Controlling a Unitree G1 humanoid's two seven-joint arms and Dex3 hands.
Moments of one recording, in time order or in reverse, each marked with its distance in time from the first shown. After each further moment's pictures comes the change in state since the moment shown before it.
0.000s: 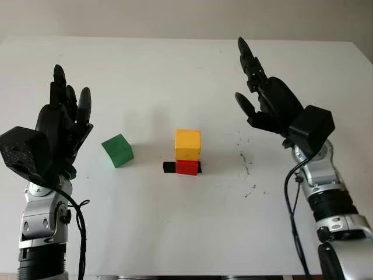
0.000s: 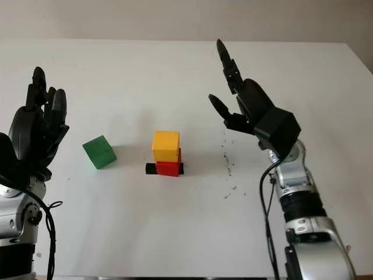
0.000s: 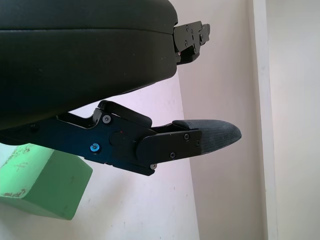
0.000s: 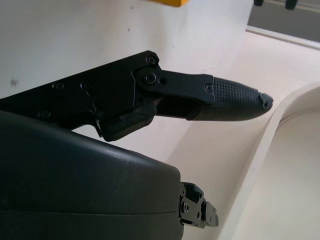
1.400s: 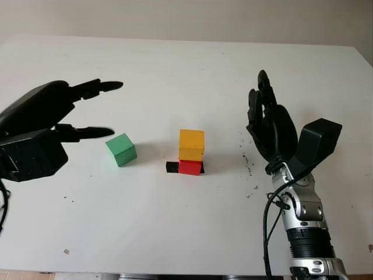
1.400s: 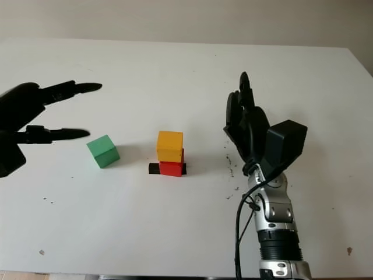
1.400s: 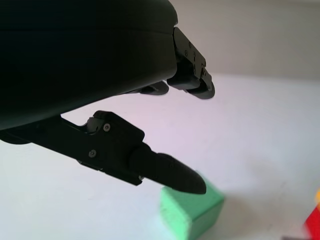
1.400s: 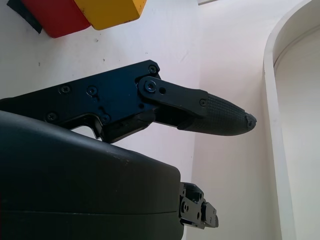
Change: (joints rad) left arm -0.124 0.712 -0.213 -0.046 0.490 -0.250 -0.545; right arm 0.182 0.171 -0.114 -0.373 0.164 0.448 -0.092
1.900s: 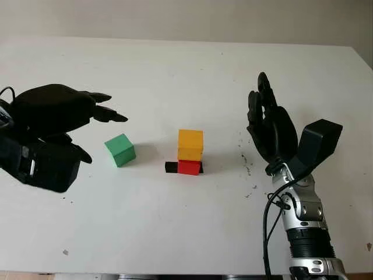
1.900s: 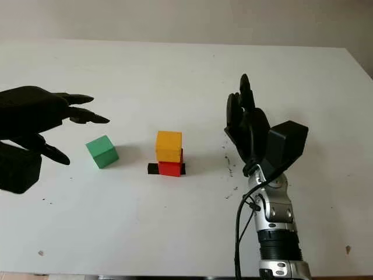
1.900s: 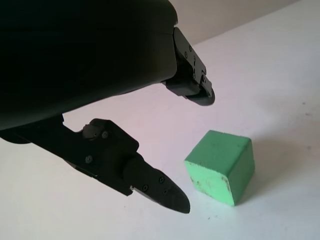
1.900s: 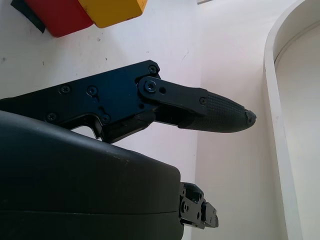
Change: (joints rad) left arm -0.073 0.042 -0.120 0.126 0.246 -0.332 0.125; right arm 0.000 0.005 -0.004 0.013 0.014 0.005 0.007
